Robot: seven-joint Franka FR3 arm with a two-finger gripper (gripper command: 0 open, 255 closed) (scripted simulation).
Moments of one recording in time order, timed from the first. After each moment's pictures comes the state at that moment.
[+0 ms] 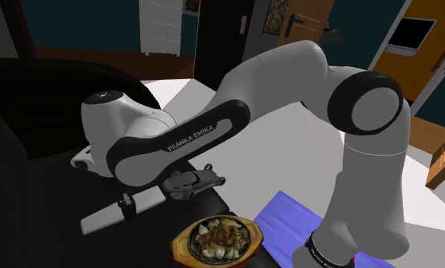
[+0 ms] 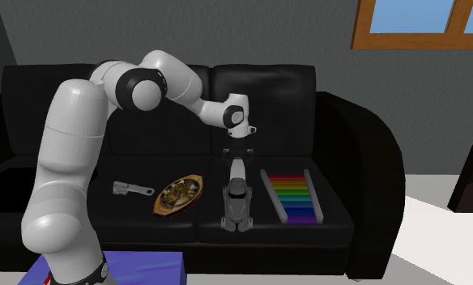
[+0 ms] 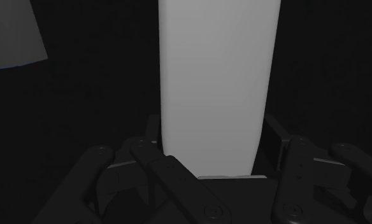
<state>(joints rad) 0.41 0.40 0.31 -1.79 -0.15 2.14 -0.63</state>
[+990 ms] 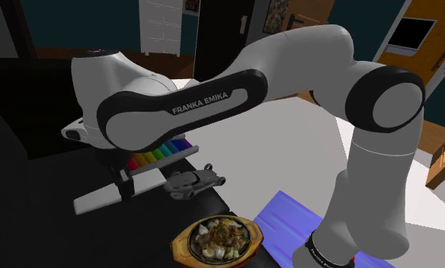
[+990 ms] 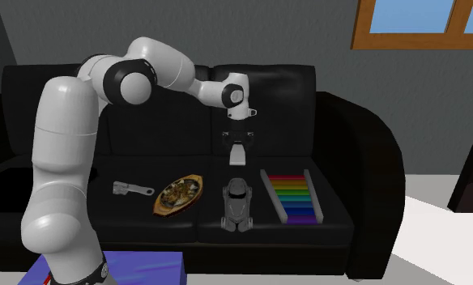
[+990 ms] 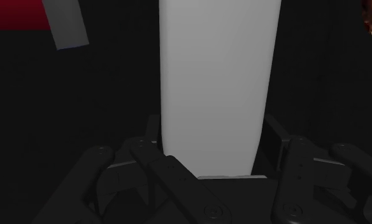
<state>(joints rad) 0.41 0.32 0.32 -1.70 -0.12 1.97 -0.65</state>
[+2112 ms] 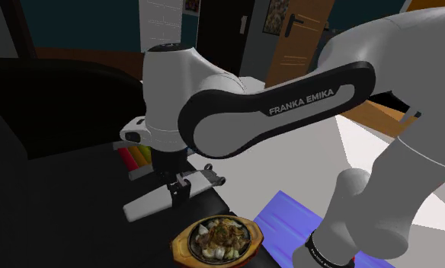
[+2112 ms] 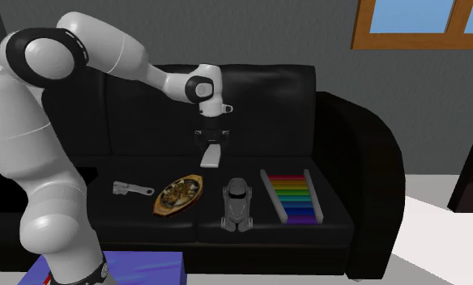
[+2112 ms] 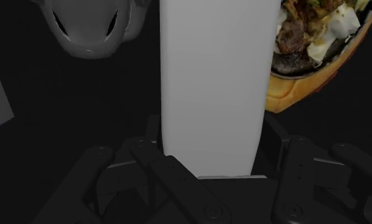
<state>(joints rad) 0.38 -0.12 0.34 -2.14 0.03 2.00 -0.71</state>
